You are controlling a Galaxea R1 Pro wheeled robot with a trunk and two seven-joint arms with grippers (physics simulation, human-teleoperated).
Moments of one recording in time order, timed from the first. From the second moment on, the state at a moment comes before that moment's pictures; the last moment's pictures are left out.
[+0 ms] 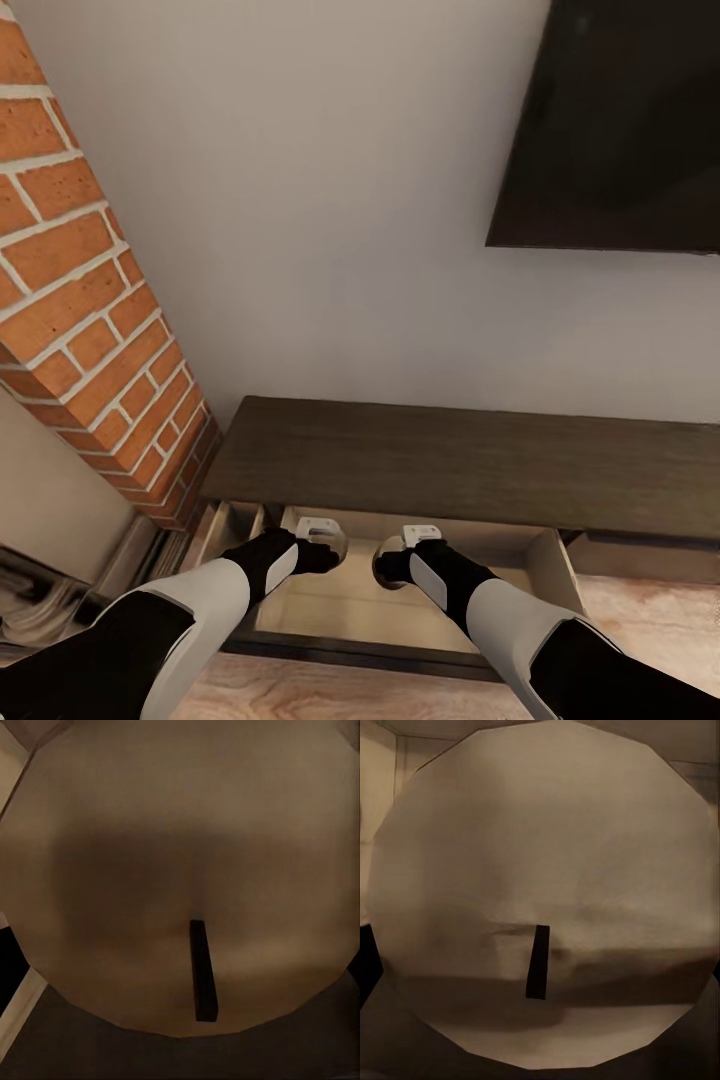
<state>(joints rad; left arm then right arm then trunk) -0.94 -0.17 -0.30 -0.01 0.27 0.31 -0.06 -0.86 0.17 0.64 -0.16 -0.69 0.34 -0.11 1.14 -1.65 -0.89</state>
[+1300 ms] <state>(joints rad) -0.94 -0.17 -0.30 -0.01 0.27 0.31 -0.06 -0.86 0.17 0.64 -0.16 -0.69 0.34 -0.11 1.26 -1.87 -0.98</state>
